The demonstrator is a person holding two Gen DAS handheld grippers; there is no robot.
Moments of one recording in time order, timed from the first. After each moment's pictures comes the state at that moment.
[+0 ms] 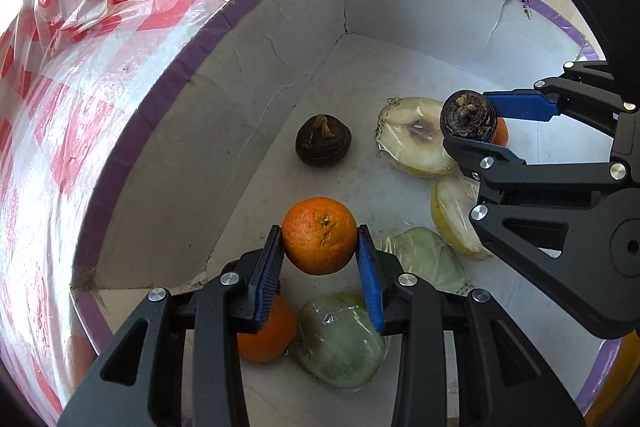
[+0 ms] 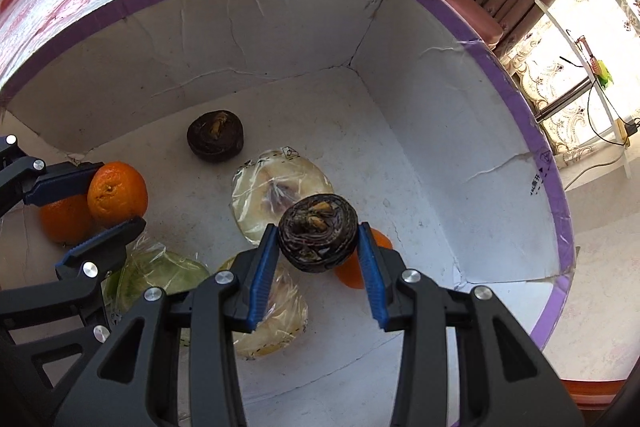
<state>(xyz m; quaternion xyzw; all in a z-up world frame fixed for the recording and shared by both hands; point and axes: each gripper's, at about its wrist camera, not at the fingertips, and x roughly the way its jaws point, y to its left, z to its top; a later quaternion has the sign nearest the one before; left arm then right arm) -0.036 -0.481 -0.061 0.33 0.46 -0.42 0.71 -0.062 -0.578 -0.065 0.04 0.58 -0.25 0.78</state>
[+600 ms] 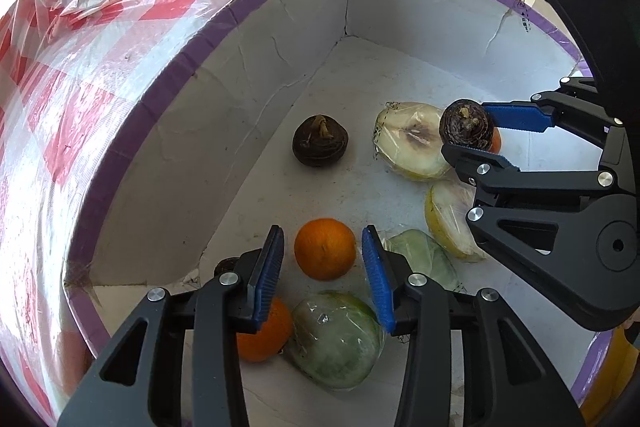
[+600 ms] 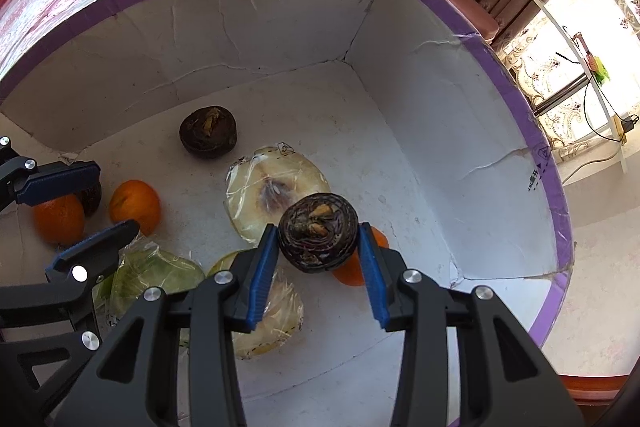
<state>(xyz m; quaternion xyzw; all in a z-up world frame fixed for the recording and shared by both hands) -0.023 -0.474 -0.056 0.31 0.47 -0.43 0.70 -0.061 -0.578 -0.071 0.04 0.59 -0.25 0.77</state>
